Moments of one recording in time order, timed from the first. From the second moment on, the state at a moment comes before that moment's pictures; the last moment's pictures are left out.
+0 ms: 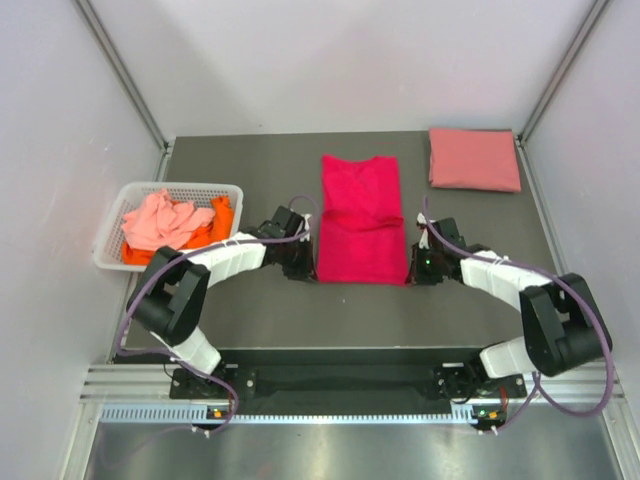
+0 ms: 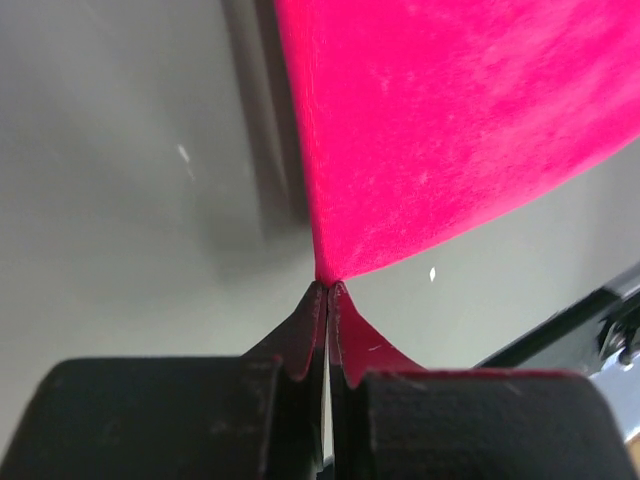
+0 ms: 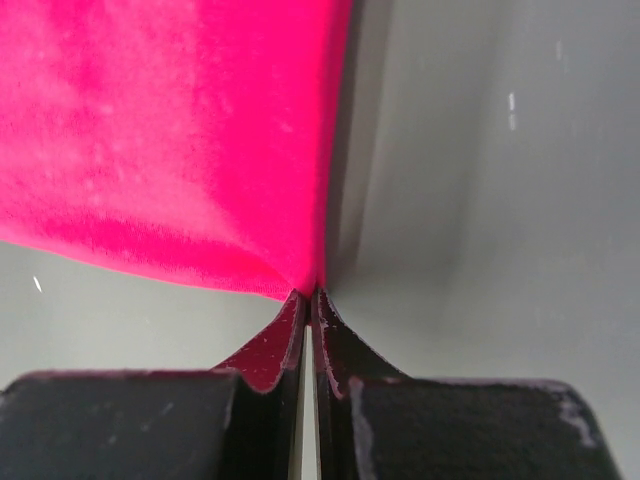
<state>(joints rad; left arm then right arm) -0.53 1.65 0.94 -0.34 0.32 -0.52 0.33 1.41 0.65 -0.28 -0.19 0.36</state>
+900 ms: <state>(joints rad) -0.62 1.73 1.26 -0.41 0.16 -0.54 0.35 1.45 0.91 -0.38 -0.12 0.37</state>
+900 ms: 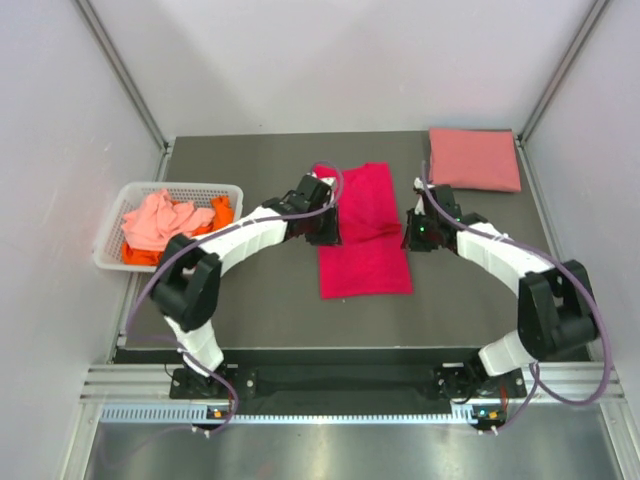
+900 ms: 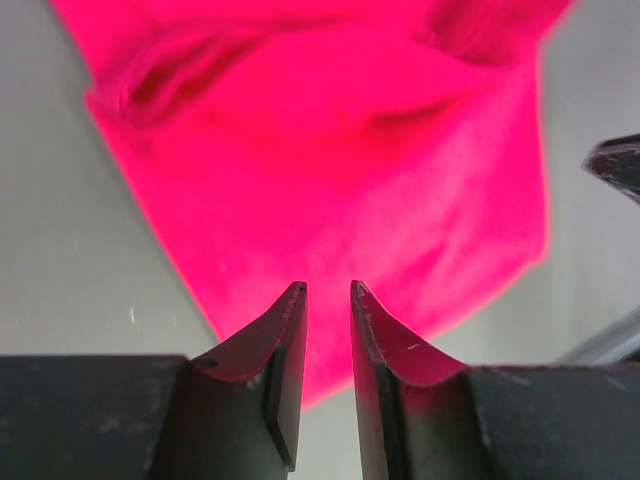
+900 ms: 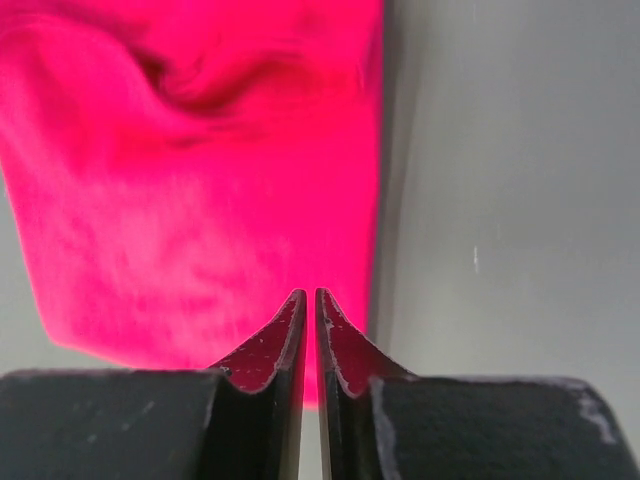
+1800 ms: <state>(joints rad) -0.39 2.01 1.48 -0.40 0.12 -0.44 0.34 1.92 1.41 -0.39 -0.07 0.26</state>
